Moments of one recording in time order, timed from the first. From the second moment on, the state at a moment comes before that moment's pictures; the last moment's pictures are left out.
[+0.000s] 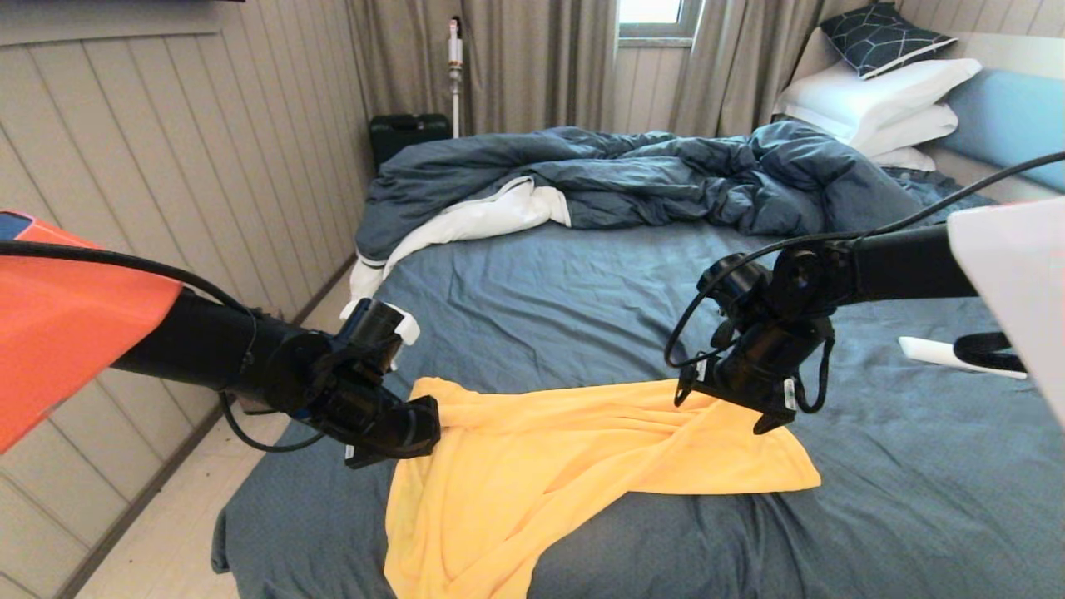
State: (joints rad) left arm -0.47 2.03 -1.18 0.18 -0.13 -0.60; right arm 0.22 2.16 -1.69 0.74 -0.06 0.64
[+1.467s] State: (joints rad) left arm -0.47 2.06 -1.18 0.18 -0.13 -0.60; right arm 0.23 2.05 -1.51 0.74 -0.12 0.61
